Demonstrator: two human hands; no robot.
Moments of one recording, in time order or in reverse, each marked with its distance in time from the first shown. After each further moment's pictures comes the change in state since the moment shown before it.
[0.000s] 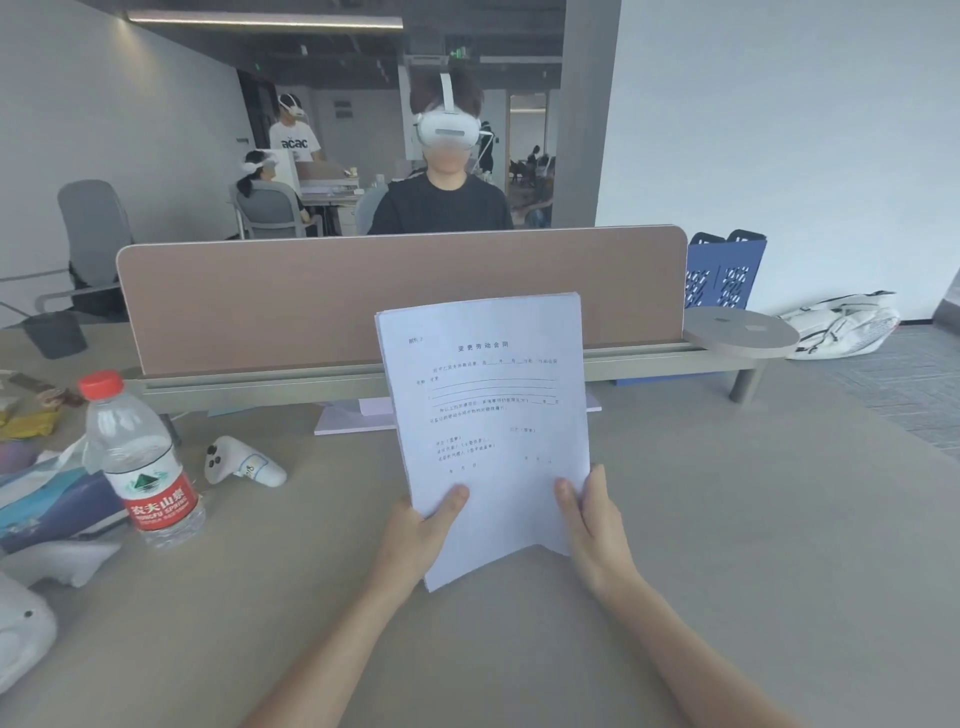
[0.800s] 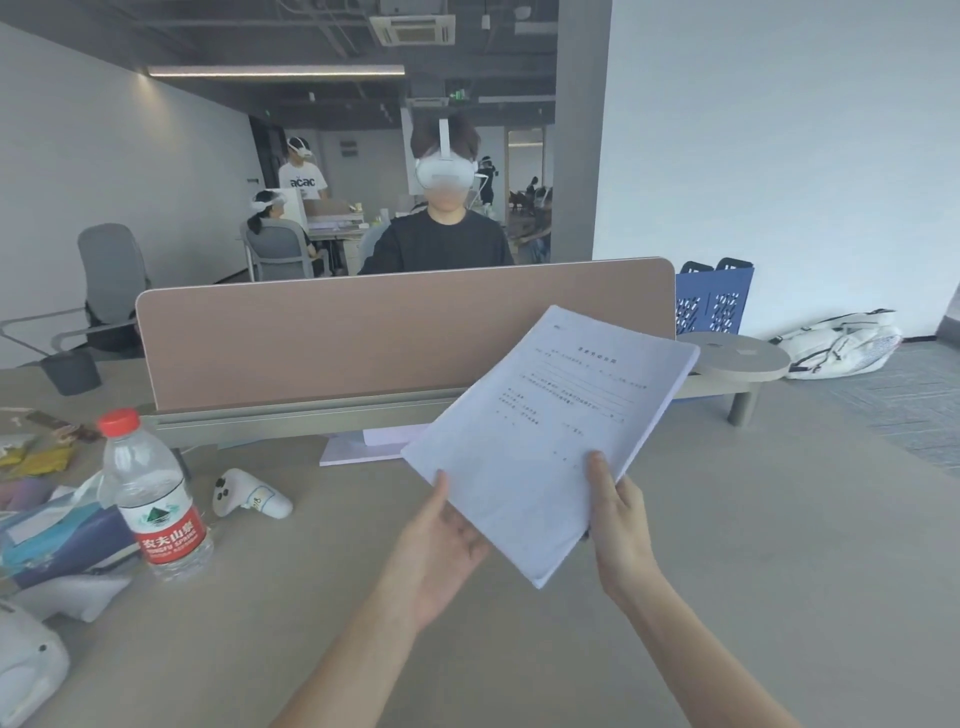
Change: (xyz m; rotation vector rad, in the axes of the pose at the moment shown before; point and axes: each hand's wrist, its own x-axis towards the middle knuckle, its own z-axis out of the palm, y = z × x) left_hand -0.018 0.046 0.006 -0.842 -0.443 -0.155; right_hand 0.008 -0.042 -0.017 0.447 0.149 0.073
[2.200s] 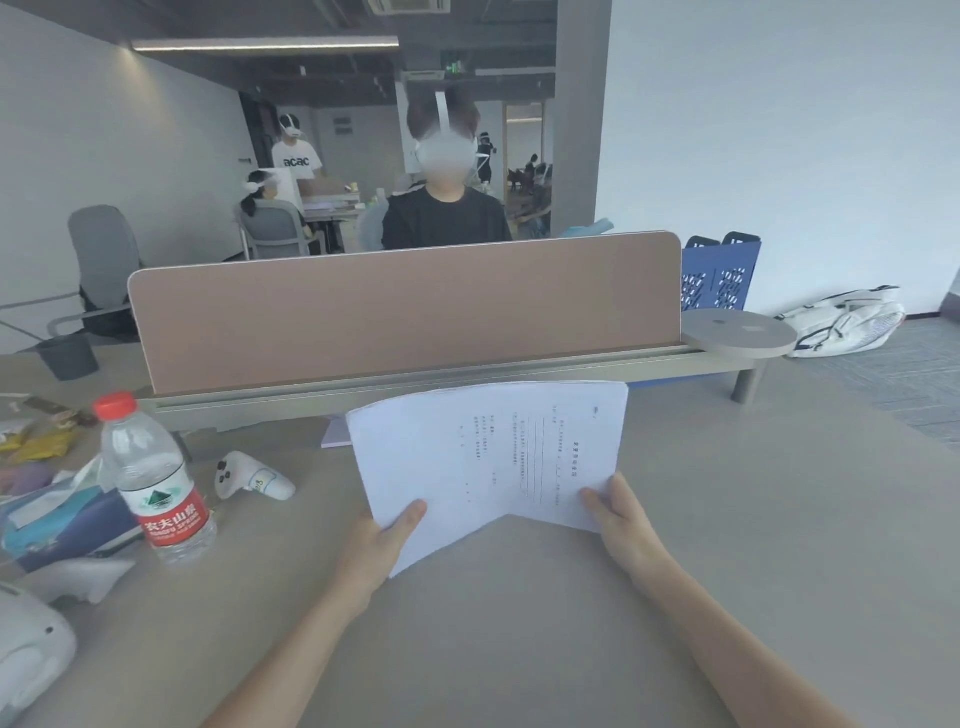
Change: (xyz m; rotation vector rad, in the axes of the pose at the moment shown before) left_hand 0.004 0.003 -0.085 0.886 0.496 0.165; right_hand 0.028 0.067 -0.038 -0.345 -0.177 0.050
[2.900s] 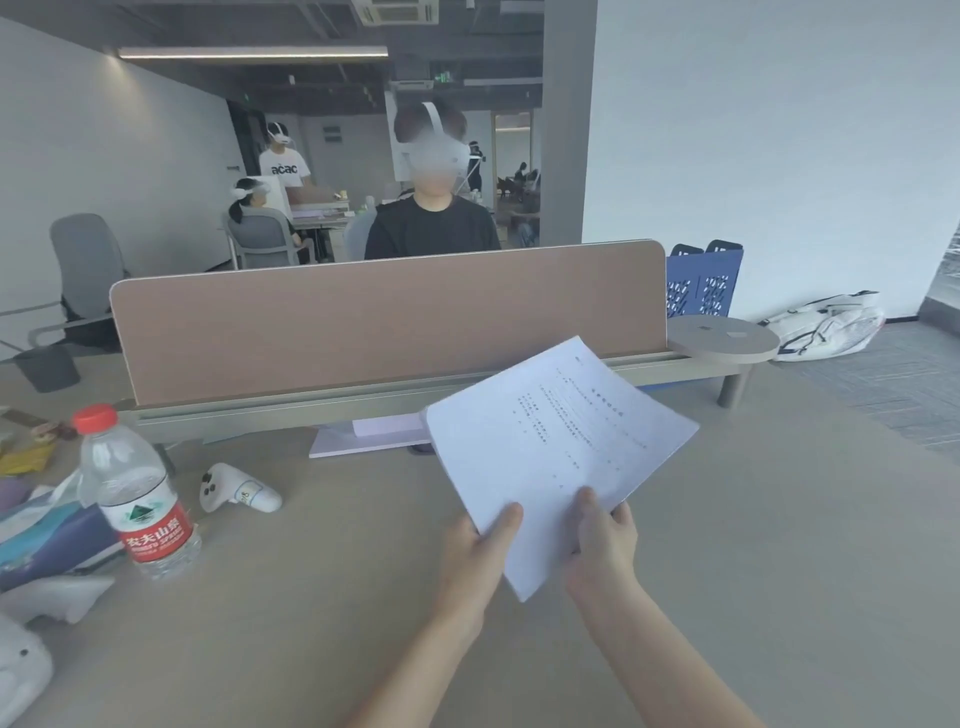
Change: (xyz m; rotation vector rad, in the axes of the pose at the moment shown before) left_hand -0.051 0.045 0.100 -0.276 -0.090 -0.002; right_hand -0.023 -0.045 0.041 0.876 0.458 0.307
